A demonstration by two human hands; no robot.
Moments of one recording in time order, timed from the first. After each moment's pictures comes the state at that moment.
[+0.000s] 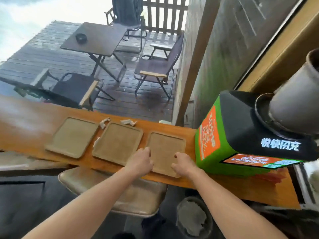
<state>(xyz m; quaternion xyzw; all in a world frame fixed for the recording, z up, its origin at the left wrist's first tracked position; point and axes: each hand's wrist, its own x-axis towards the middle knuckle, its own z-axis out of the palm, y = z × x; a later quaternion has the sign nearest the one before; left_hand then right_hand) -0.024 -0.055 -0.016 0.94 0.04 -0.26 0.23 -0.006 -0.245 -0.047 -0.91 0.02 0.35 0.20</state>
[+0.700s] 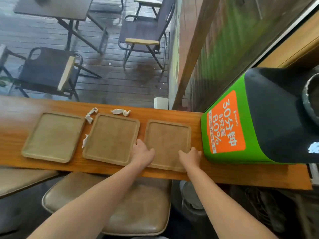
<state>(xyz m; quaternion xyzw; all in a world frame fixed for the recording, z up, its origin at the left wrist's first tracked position) 0.024 -0.050 -0.099 0.85 0.24 -0.33 0.33 0.002 -0.228 -0.118 -0.81 0.39 0.26 0.35</state>
